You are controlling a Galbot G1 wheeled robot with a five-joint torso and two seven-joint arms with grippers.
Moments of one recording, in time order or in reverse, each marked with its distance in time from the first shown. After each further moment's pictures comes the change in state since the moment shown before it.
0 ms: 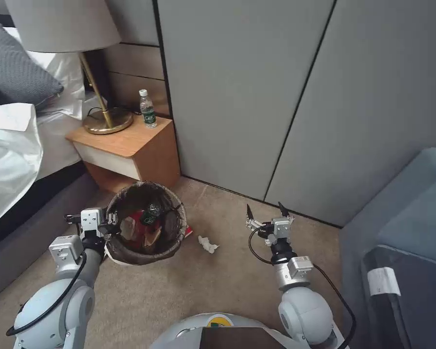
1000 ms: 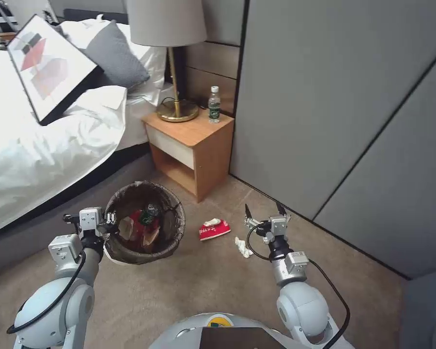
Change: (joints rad) left arm -0.013 -0.003 -0.007 0.015 0.002 0.002 -0.005; right arm 0.048 -0.021 -0.007 -0.050 0.023 -0.018 0.000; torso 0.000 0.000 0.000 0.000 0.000
